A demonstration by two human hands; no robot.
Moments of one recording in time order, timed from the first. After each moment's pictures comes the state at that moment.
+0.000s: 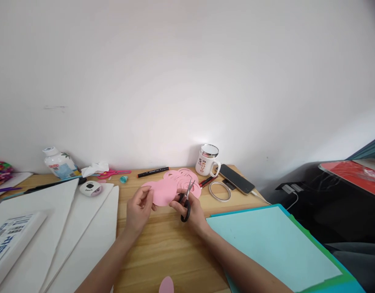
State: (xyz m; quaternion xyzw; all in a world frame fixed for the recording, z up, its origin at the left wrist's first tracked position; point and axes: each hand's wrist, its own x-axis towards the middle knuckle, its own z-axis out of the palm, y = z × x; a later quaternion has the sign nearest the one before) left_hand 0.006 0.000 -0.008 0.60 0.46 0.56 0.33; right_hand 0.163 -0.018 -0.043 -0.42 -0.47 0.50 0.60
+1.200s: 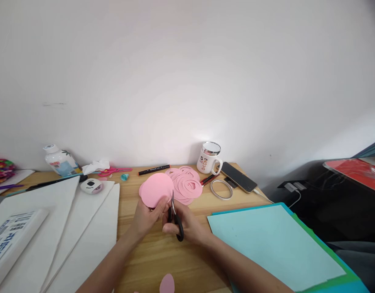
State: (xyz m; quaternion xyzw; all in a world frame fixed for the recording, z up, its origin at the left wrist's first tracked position) left_hand 0.016 -0.014 -0.001 0.63 0.49 0.48 0.37; right_hand 0.157 -0.037 -0.032 -0.27 -0.60 0.60 0.46
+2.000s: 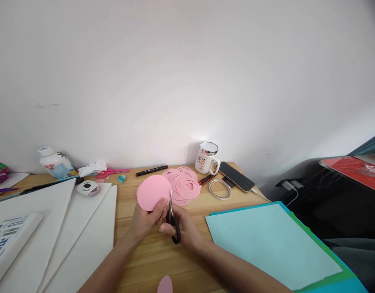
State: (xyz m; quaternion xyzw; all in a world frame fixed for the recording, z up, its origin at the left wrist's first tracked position) left_hand 0.019 -0.017 0.002 0.63 0.48 0.48 0.39; right_hand 0.145 -0.042 -0.031 -0.28 -0.57 0.57 0.52
